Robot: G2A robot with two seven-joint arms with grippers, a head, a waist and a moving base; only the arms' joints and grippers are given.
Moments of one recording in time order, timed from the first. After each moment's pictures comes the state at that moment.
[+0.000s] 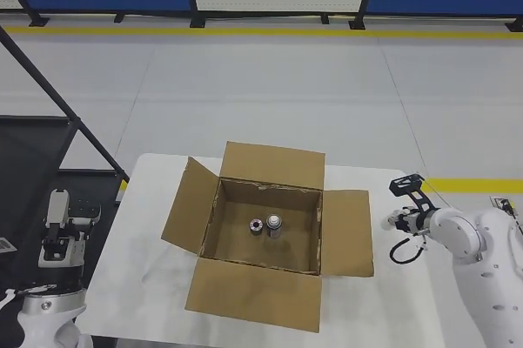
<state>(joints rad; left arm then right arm) 1.53 -1.39 -1.87 -2.18 0.03 -0.13 -0.12 -0.79 -1.10 1.45 -1.35 -1.10 -0.28 1.18</state>
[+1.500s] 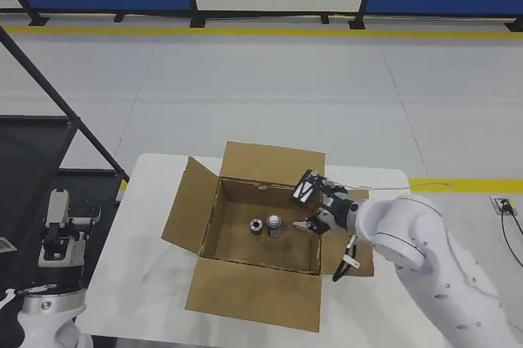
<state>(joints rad) 1.53 -1.39 -1.87 -2.18 0.03 -0.13 -0.12 -0.63 -1.14 0.99 -1.69 -1.00 -0.42 1.04</state>
